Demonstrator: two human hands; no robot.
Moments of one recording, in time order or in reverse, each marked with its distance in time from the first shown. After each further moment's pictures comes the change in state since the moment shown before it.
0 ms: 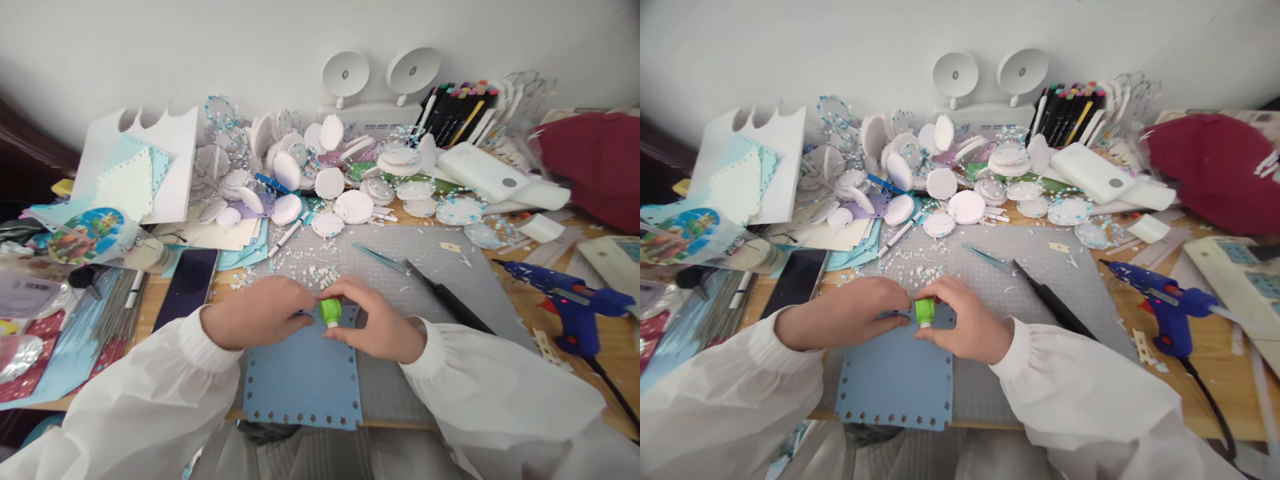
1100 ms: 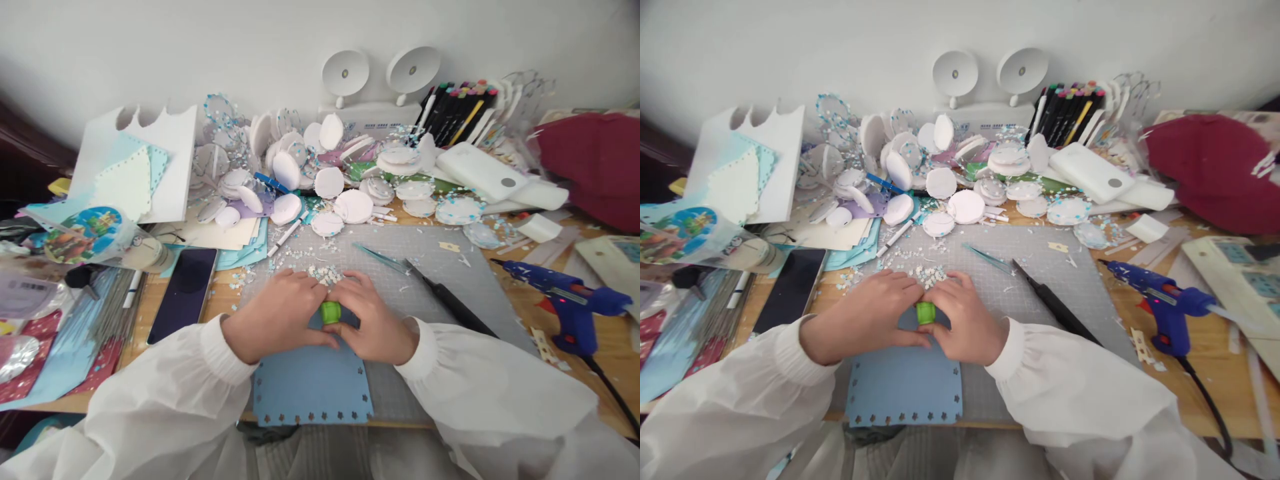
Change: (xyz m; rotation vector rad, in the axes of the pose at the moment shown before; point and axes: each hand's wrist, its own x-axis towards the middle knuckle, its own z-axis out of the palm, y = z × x) left_hand 0.013 0.016 0.010 0.210 0.155 -0.033; right_hand -0.001 0.007 0.008 -0.263 0.052 -0.127
